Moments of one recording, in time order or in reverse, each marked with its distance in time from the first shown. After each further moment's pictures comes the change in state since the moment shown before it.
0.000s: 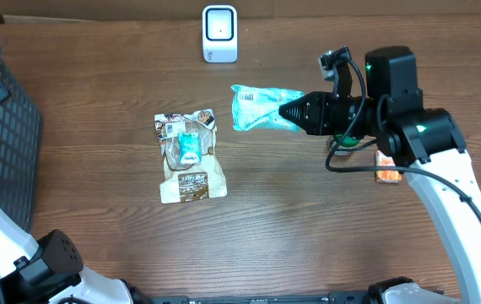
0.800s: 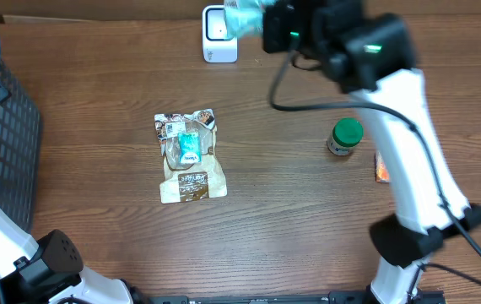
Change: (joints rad) left arm 0.000 0.000 0.000 0.000 0.000 0.000; right arm 0.255 0.584 1.050 -0.324 0.856 -0.125
